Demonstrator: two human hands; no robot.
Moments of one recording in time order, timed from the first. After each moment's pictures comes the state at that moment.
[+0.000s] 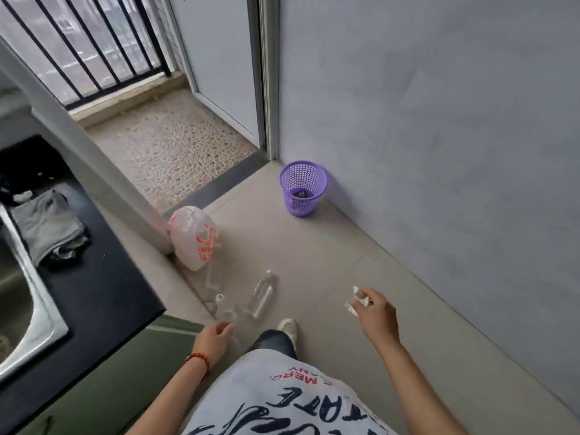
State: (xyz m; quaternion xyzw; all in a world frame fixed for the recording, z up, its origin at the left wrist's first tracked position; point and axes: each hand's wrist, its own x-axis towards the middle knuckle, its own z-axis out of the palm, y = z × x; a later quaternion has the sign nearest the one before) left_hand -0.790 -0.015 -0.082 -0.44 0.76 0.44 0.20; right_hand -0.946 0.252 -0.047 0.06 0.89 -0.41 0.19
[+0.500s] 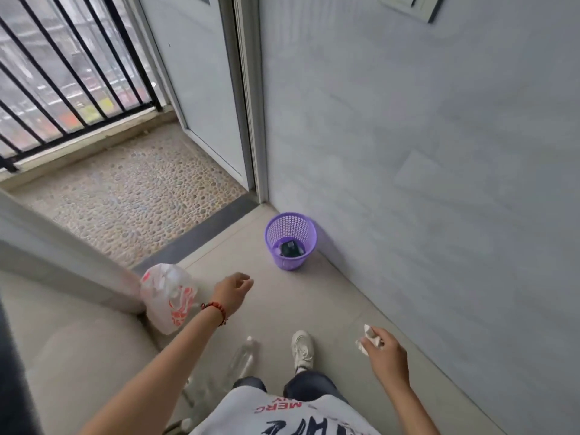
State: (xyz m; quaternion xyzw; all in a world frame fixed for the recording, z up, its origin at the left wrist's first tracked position) left_hand -1.139 -0.071 -0.037 -0.36 0.82 0.44 0.13; right_hand -1.174 0.246 -0.061 0.11 0.89 -0.39 0.21
